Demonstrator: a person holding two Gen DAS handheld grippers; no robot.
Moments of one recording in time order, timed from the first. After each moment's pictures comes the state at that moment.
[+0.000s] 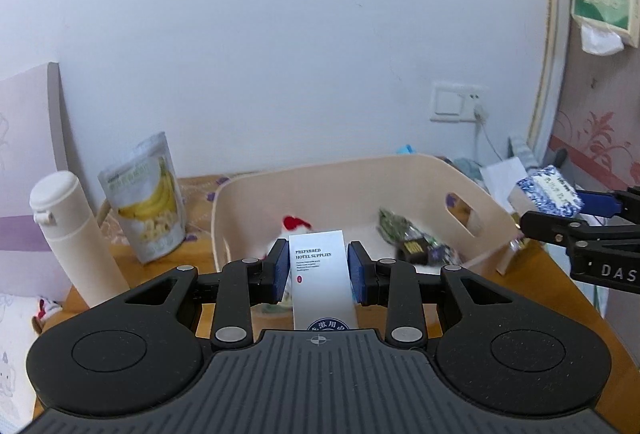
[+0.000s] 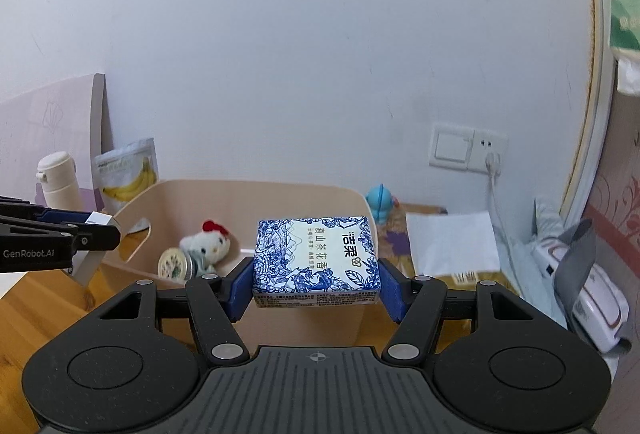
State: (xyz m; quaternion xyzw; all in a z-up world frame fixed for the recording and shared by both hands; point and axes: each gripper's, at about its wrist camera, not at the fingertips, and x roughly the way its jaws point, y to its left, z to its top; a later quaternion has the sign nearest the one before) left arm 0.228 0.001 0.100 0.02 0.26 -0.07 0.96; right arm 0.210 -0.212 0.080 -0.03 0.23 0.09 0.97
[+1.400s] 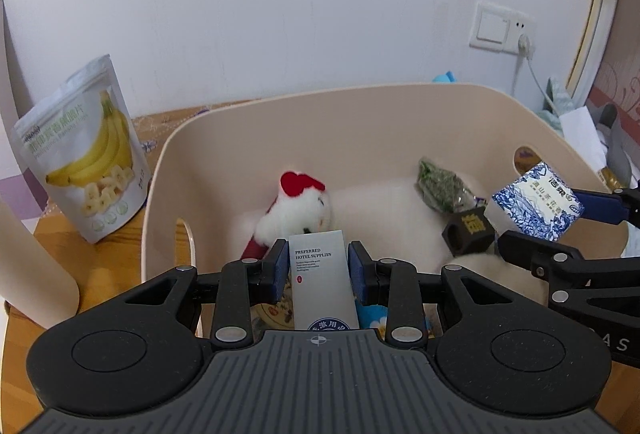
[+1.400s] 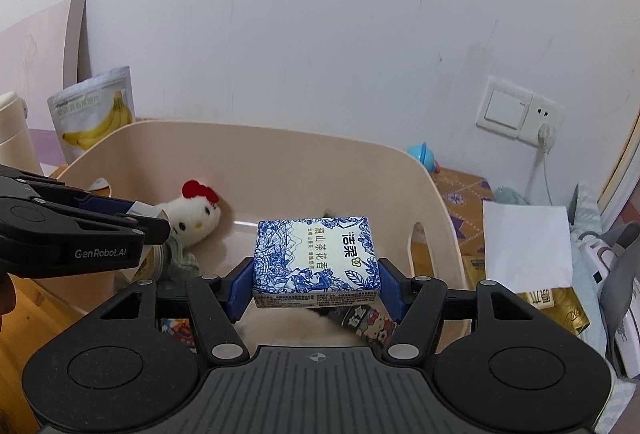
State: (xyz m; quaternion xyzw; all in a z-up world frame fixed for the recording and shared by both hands) left arm 0.354 -0.006 0.029 0.03 0.38 -0.06 0.92; right arm 0.322 -0.159 0.030 -0.08 0.33 0.09 0.94
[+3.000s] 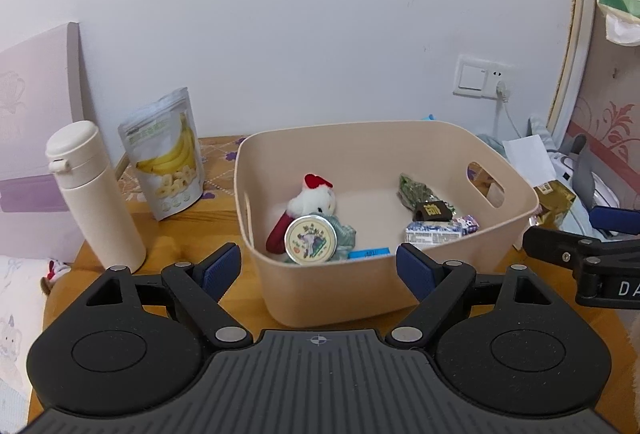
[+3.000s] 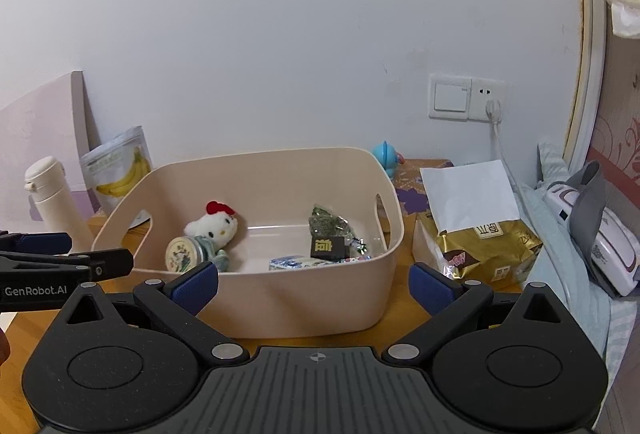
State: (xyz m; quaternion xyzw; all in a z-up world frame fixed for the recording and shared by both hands) left arm 0.214 0.008 0.083 0.01 0.30 -0.03 0.95; right arm 0.223 -0.198 0.066 0.02 0.29 0.07 0.95
